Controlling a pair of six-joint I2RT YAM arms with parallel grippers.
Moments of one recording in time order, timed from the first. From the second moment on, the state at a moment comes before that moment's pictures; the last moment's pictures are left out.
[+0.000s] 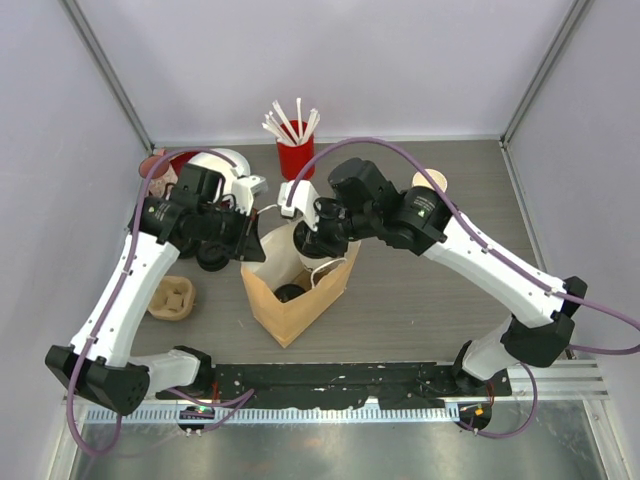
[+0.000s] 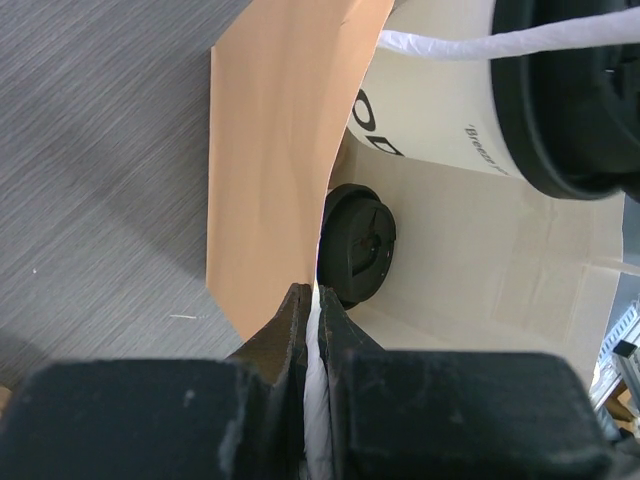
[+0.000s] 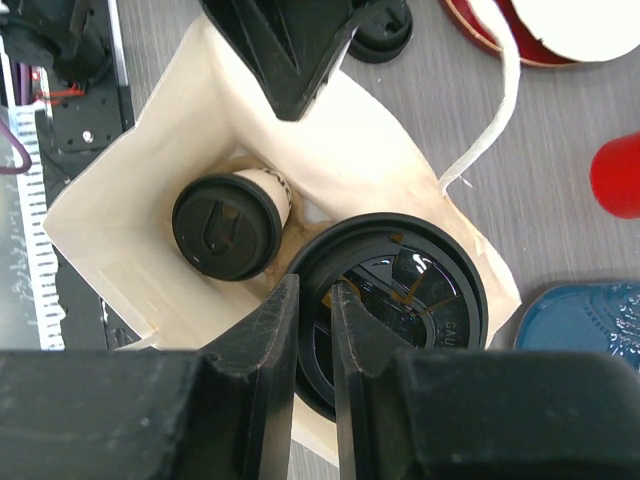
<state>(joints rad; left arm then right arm) -0.35 1.22 1.41 -1.18 0.54 0.04 0.99 1.51 1.80 -0.92 -0.25 -0.36</state>
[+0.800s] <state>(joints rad) -0.36 1.20 1.39 -1.17 0.52 0.08 0.95 1.58 1.57 -0.84 -0.33 -0.45</state>
